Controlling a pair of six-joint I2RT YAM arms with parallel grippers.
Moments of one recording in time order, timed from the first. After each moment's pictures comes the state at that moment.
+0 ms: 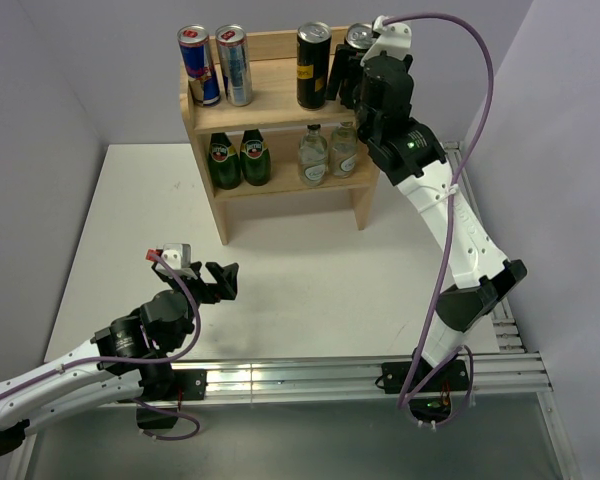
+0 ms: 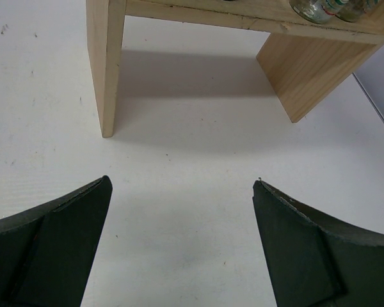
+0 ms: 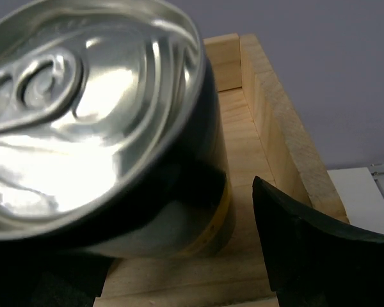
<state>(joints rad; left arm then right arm) -1.11 0.46 0.48 -0.23 -0.84 -0.51 0.54 1.68 2.10 -0.43 0.56 0.16</state>
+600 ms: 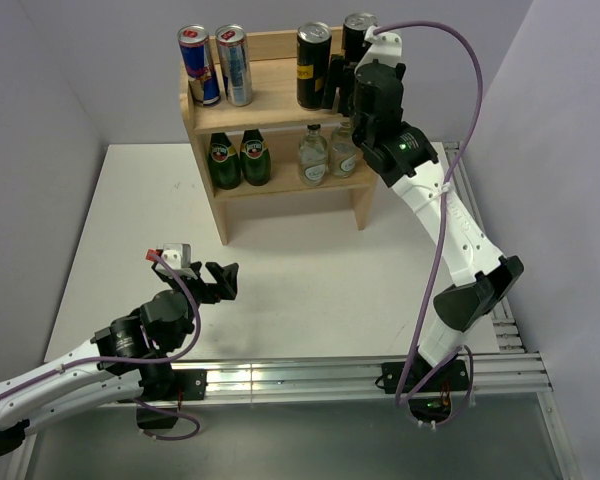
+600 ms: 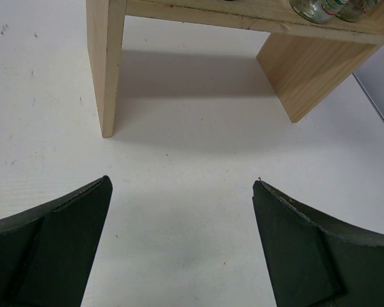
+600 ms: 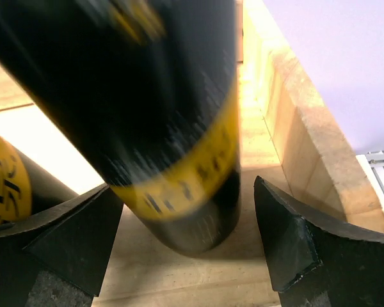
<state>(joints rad) -1.11 0.46 0.48 -0.23 -0.84 -0.51 0.54 1.68 2.03 -0.41 0.57 0.16</state>
